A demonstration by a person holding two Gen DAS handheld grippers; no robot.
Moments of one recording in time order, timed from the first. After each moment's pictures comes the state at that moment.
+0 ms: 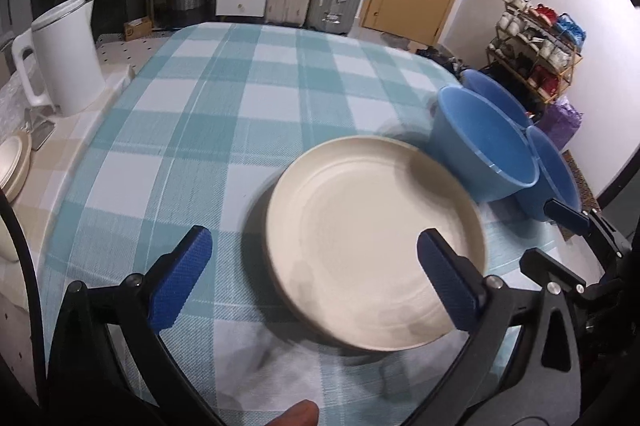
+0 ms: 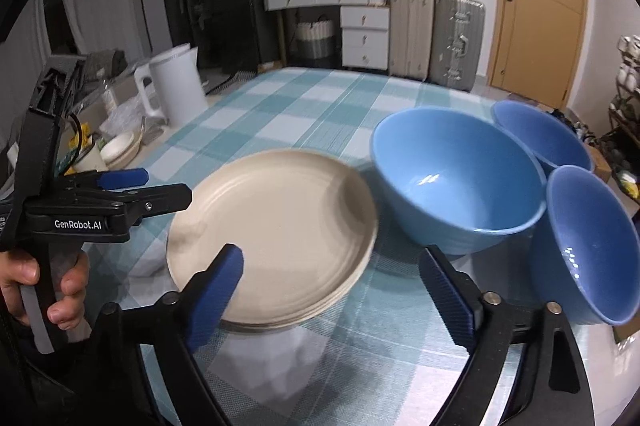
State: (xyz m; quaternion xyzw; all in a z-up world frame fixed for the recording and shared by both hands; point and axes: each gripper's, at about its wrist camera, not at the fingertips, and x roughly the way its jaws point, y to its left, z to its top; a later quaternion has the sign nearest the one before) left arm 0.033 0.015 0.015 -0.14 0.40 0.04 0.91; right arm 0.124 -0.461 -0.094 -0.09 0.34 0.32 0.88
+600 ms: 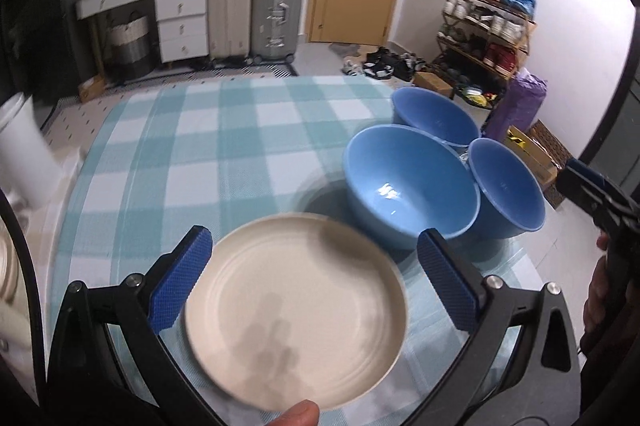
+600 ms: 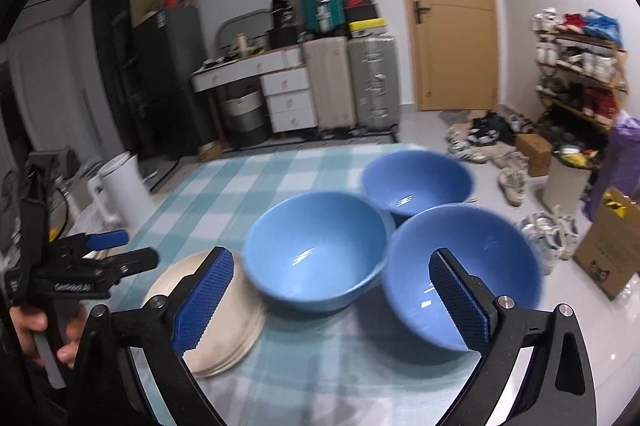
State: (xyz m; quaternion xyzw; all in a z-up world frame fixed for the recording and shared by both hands) left arm 0.097 -0.068 0.087 -0.05 0.37 -0.04 0.93; right arm 0.165 -0.583 -0.017 0.02 0.28 0.20 0.94
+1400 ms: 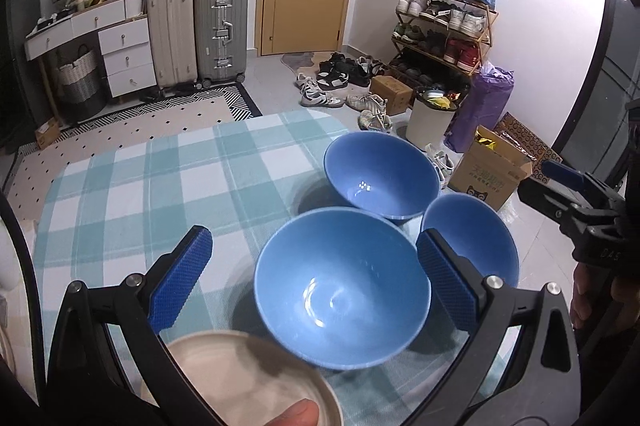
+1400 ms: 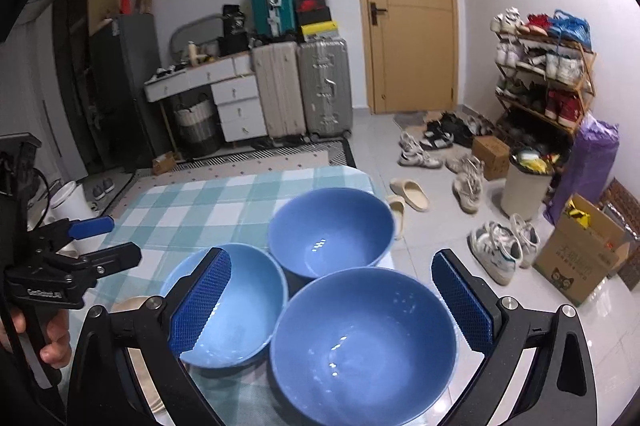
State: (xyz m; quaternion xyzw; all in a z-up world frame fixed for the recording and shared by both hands) left arm 0.217 -0.147 0.138 -0.02 0.36 -0.11 0.93; right arm 0.257 -0.638 0.017 0.01 0.29 0.14 0.95
